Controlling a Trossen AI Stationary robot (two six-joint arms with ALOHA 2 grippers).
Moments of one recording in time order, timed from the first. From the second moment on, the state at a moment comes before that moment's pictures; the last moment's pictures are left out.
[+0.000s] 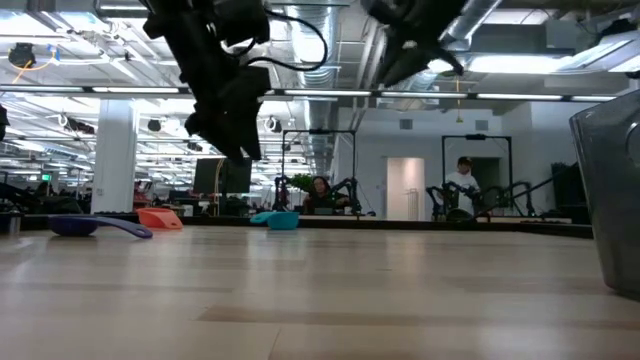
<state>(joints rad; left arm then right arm) 0.19 1.45 0.97 -0.55 -0.20 -0.42 -0.07 1.44 1.26 -0.58 0.59 0.86</state>
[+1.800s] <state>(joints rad) 0.52 2.23 1.80 -0.89 -0.23 -0.40 -0.50 1.45 1.26 -0.52 -0.32 0.23</state>
